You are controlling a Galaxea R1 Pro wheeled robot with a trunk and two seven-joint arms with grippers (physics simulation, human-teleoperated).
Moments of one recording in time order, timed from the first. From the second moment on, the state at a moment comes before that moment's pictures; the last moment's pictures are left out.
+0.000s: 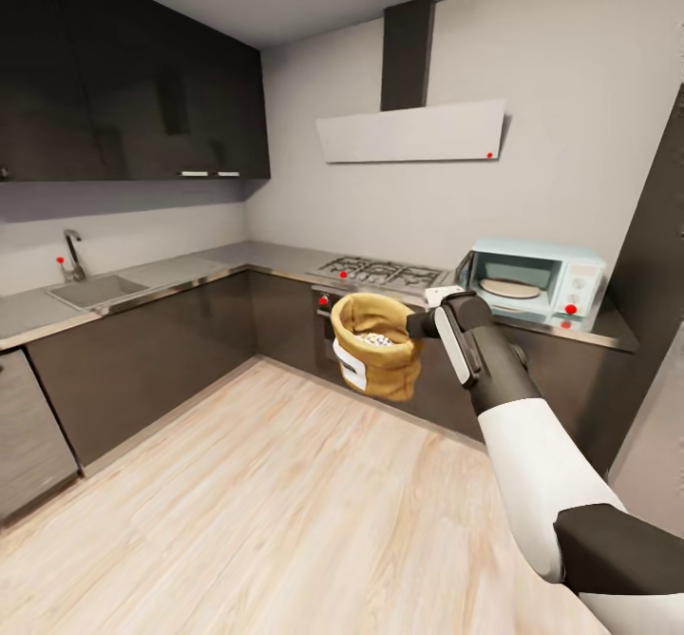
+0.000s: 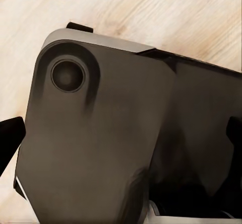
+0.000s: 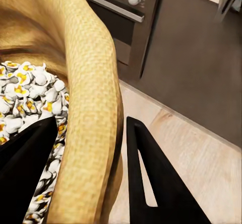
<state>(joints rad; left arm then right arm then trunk) 0.00 -0.06 0.01 -0.08 0.25 -0.08 -0.01 -1.06 0.08 0.10 -1.02 -0.01 1.04 -0.08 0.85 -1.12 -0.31</state>
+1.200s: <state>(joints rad) 0.00 -0.06 0.01 -0.08 0.25 -0.08 -0.01 -1.06 0.00 0.10 -0.98 -0.01 1.04 -0.08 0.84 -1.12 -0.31</state>
